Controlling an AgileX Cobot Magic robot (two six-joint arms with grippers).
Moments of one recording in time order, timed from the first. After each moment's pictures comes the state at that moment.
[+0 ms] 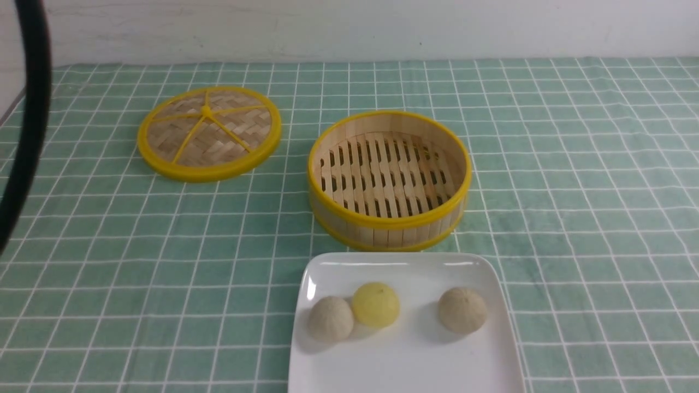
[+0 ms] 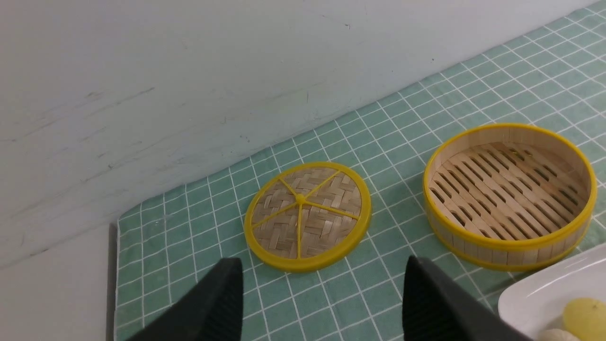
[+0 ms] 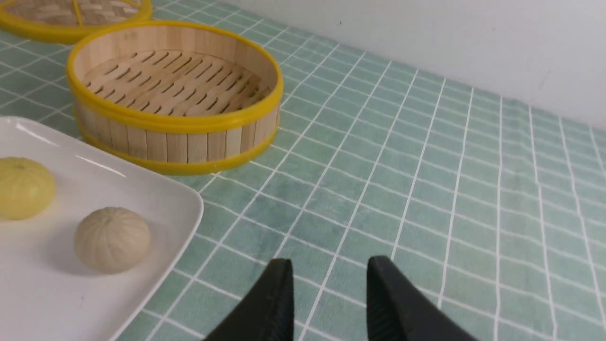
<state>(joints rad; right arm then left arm) 0.34 0.27 -0.27 -0.15 0.35 0.02 -0.79 0.86 -1.58 0.56 1.24 -0.10</state>
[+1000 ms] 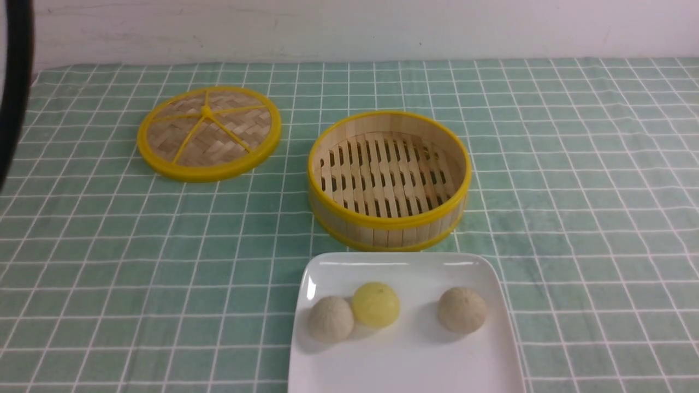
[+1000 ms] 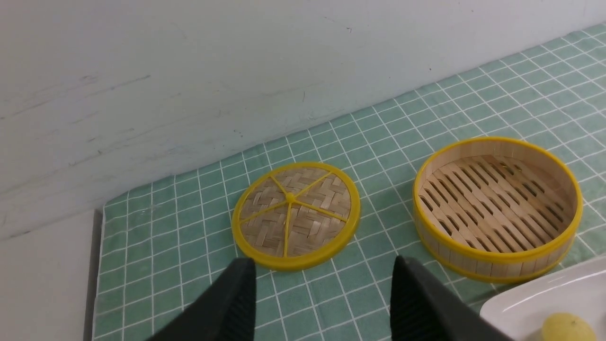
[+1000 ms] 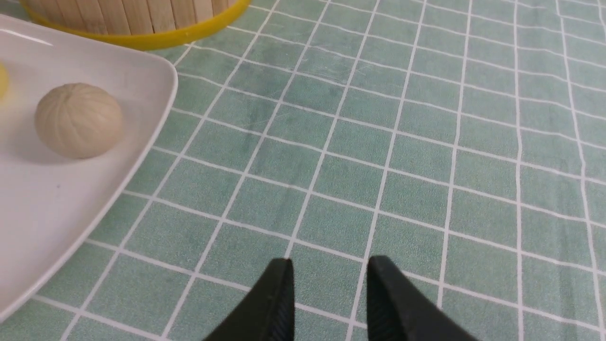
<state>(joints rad) 0.34 0.27 -0.18 -0.21 0.48 0.19 -0.79 0.86 -1.58 0.56 1.24 -0.17</state>
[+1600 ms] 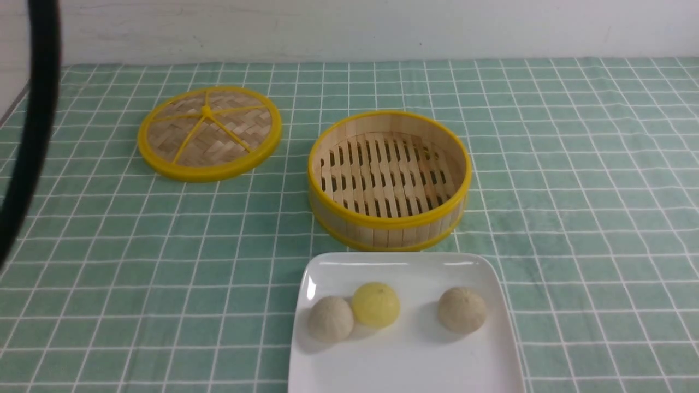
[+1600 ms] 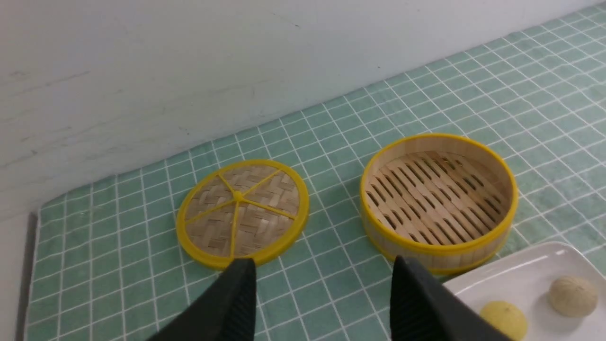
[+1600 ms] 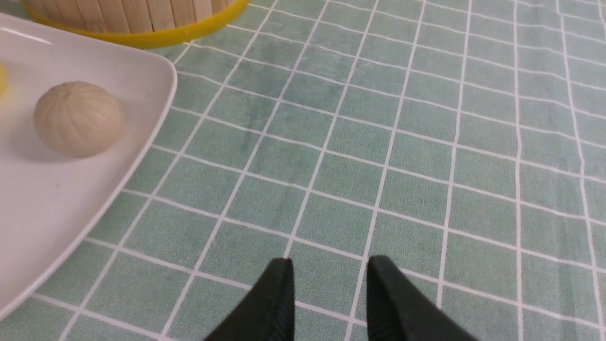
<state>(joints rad) 0.34 0.27 -0.18 -0.21 0.48 0.19 -0.79 0.88 -1.58 0.44 1.23 -0.17</state>
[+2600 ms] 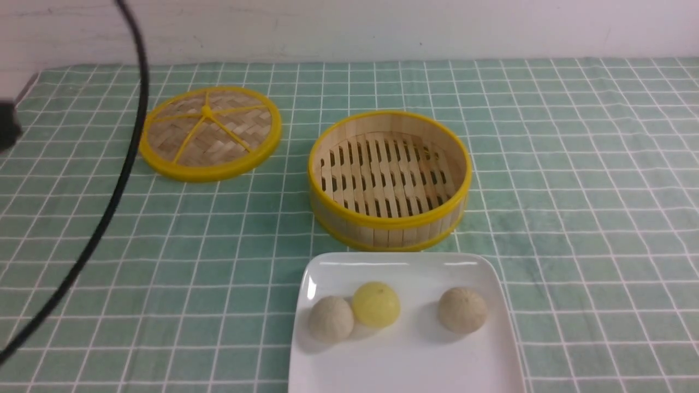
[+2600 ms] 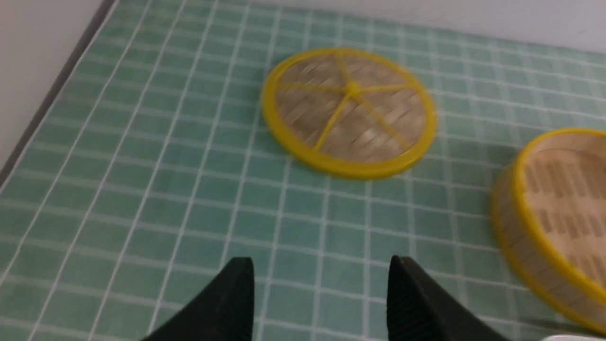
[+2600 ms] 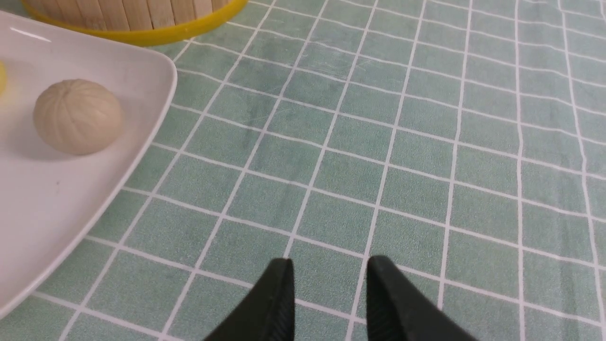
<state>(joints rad) 0.34 0.27 -0.18 -0.21 0.49 0.19 -0.01 0.87 -0.90 0.10 0.67 -0.24</state>
